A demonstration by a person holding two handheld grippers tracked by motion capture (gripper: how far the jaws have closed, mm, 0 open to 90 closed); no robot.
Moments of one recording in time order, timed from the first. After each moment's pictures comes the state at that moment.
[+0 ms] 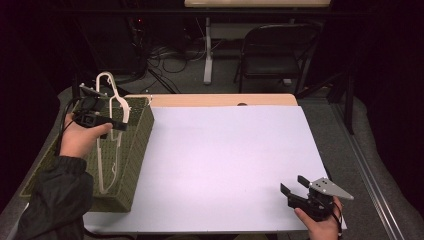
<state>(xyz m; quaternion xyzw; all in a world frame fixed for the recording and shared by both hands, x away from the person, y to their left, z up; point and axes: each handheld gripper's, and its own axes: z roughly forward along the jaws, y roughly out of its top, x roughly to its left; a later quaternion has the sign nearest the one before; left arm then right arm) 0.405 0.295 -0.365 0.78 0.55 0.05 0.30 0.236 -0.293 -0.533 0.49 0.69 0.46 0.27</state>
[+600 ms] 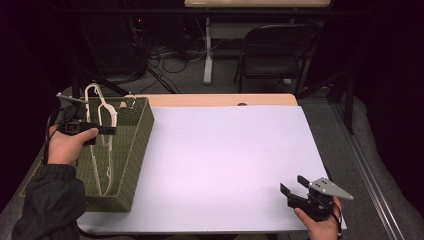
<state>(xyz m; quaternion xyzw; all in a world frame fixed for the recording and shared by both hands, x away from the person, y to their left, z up) 0.397 0.338 -0.387 0.72 0.59 0.01 0.36 0.237 -0.292 -0.534 0.49 0.69 0.47 0.27</state>
